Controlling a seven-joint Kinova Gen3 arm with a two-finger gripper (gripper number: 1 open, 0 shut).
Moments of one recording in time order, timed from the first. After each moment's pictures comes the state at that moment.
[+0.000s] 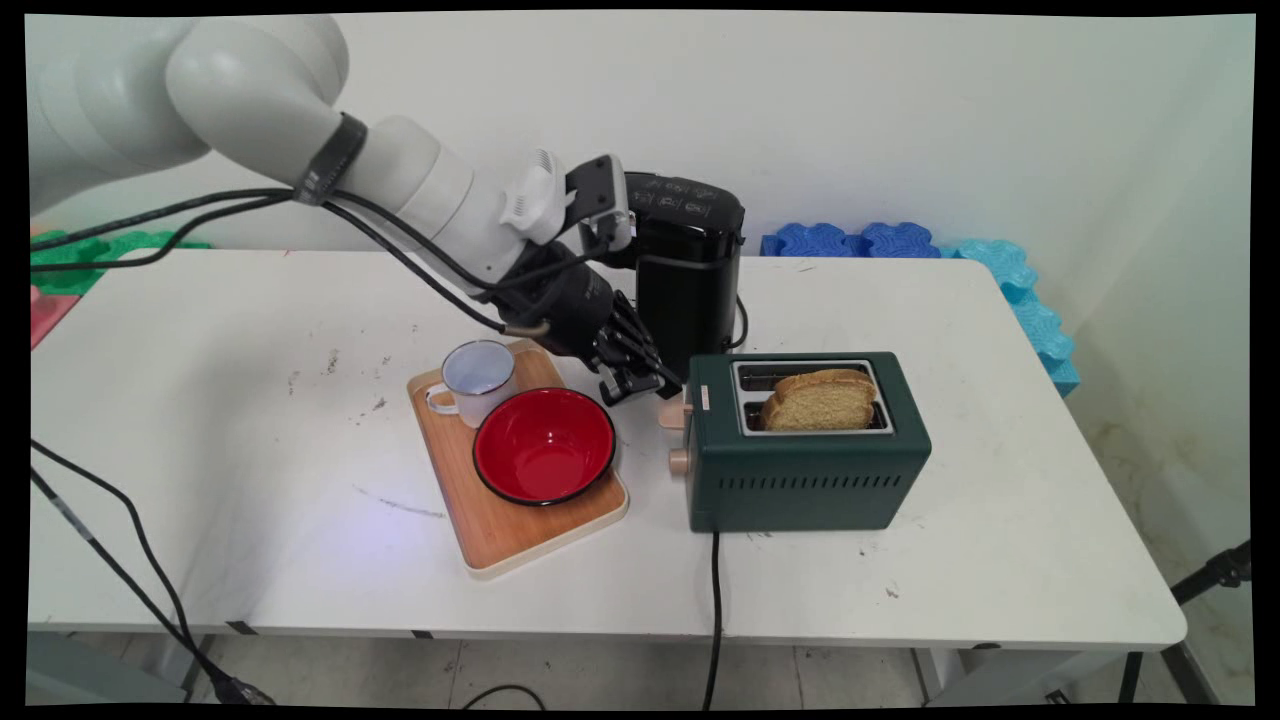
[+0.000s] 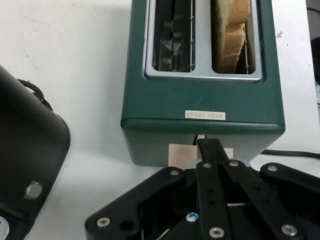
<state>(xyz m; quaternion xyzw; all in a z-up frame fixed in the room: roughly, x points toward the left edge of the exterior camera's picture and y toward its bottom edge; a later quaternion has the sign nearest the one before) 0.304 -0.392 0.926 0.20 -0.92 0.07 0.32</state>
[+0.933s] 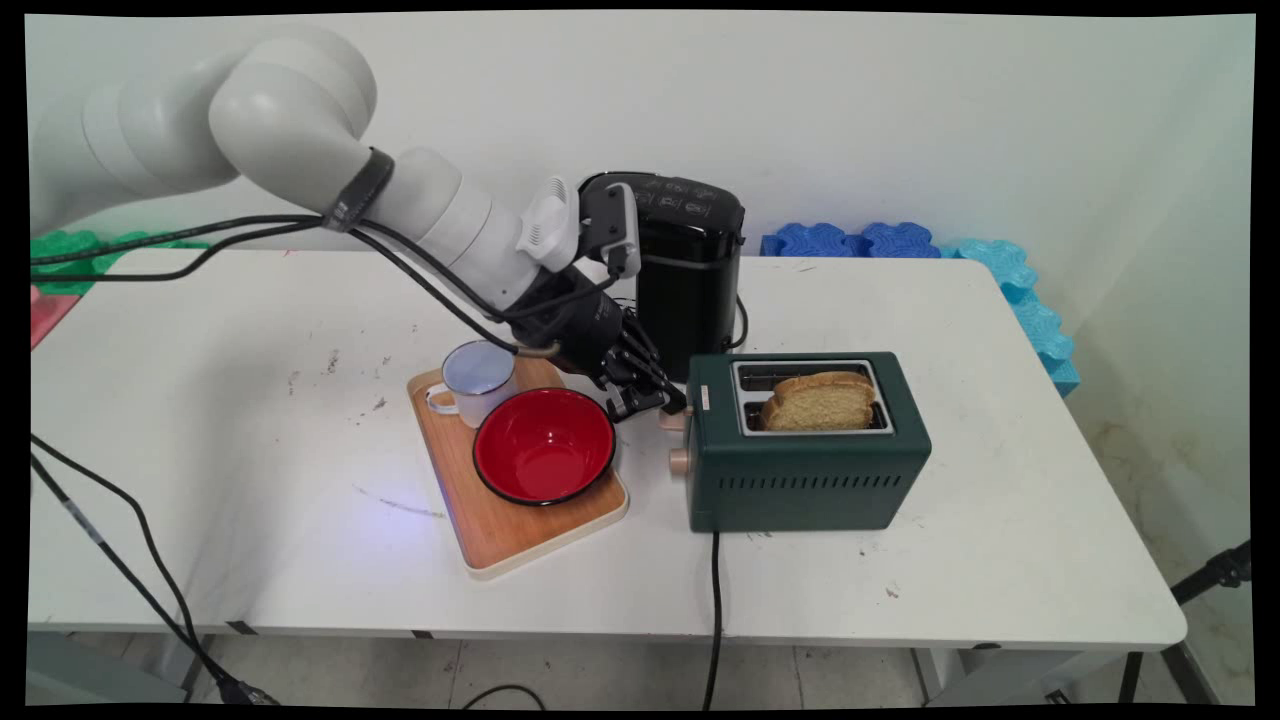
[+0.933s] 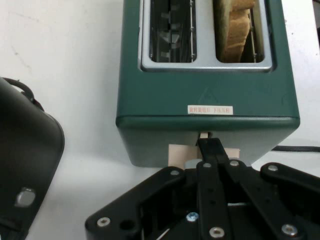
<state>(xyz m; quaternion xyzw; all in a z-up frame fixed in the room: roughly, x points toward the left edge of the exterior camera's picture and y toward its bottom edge) 0.300 -0.398 0.903 0.19 -0.93 0.07 0.32</state>
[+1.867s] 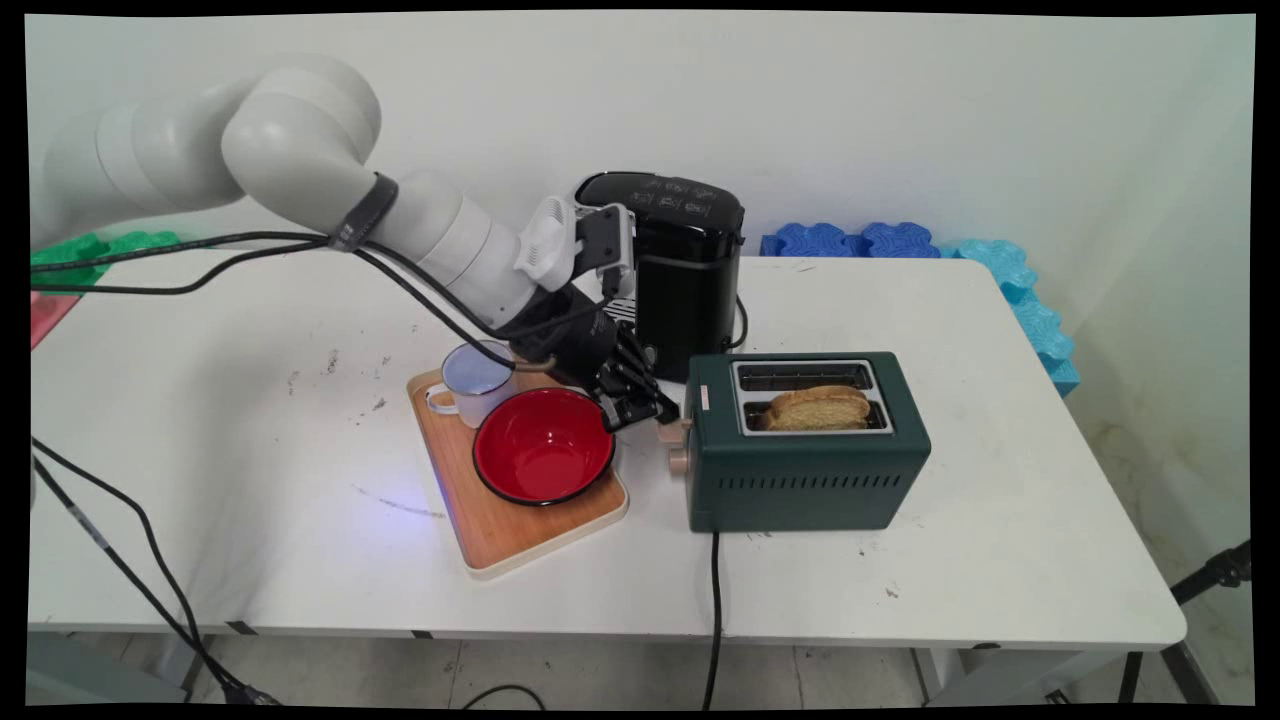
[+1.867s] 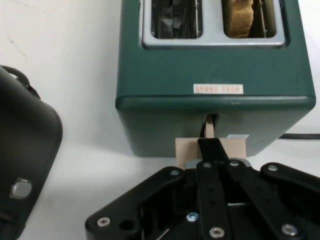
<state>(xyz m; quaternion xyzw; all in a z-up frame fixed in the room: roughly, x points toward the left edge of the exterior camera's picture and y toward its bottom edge) 0.305 -0.399 0.884 0.18 -0.93 0.07 0.31</state>
